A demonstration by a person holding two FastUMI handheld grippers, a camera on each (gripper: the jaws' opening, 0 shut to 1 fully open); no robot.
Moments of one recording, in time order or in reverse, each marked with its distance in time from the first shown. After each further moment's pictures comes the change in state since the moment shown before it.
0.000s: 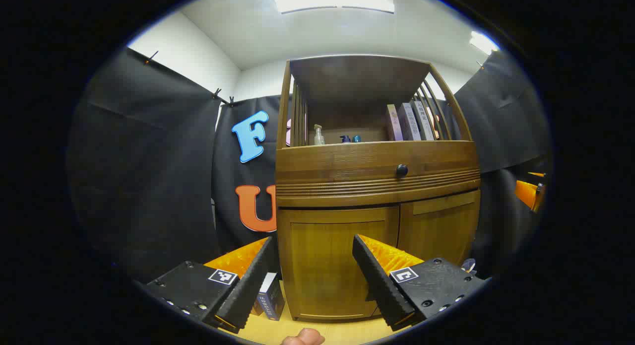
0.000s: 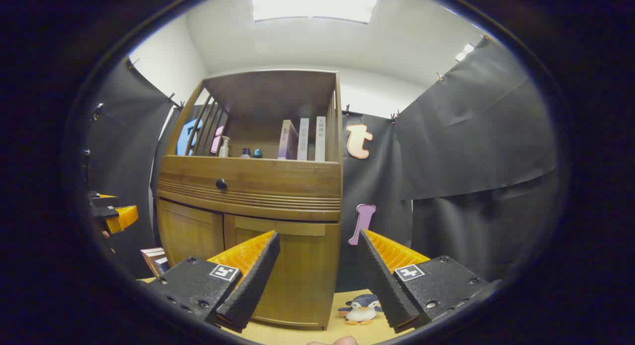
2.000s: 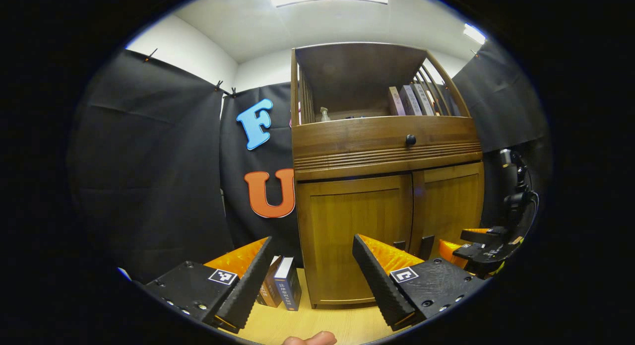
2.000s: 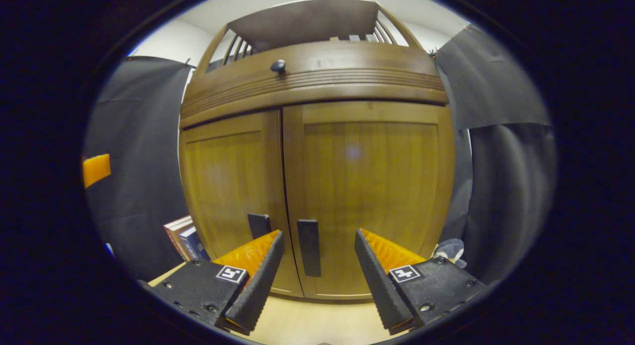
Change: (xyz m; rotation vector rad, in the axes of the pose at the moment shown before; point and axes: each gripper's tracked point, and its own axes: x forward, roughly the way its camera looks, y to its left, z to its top) left arm -0.024 0.048 -0.054 0.058 0.088 0.013; right arm 0.074 0.160 -0.202 0.089 0.379 0.200
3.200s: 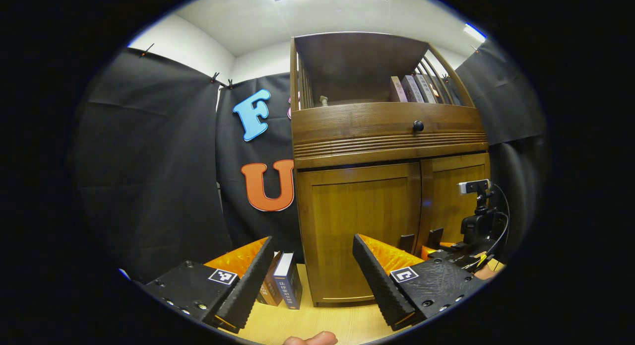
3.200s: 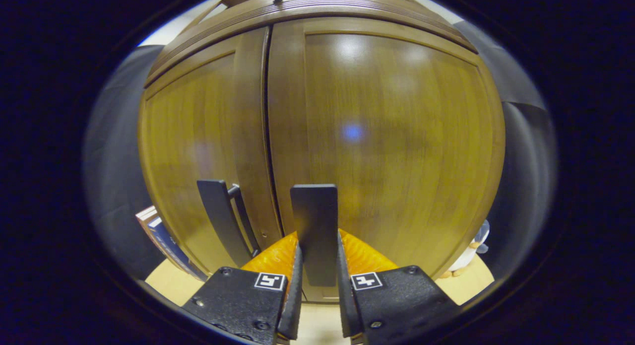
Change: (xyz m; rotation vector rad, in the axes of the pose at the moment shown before) left arm 0.022 0.008 -0.015 -0.004 0.036 -0.031; right arm 0.094 0.008 -0.055 -0.011 0.125 -0.059
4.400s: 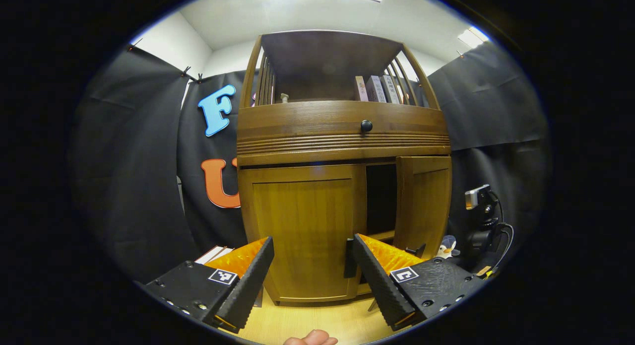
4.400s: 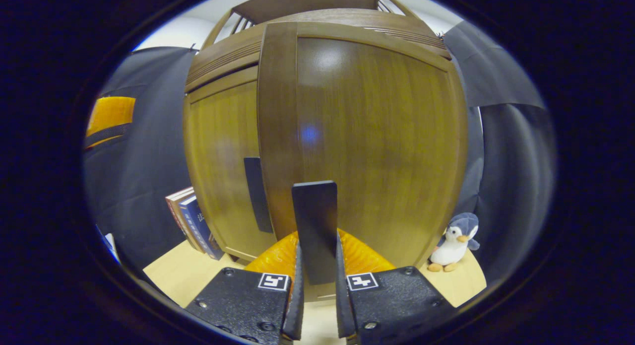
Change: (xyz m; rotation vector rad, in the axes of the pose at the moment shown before) left arm -0.005 -0.088 0.005 -0.029 0.011 -0.185; right arm -0.101 -0.024 -0.029 -0.018 -0.010 0.128
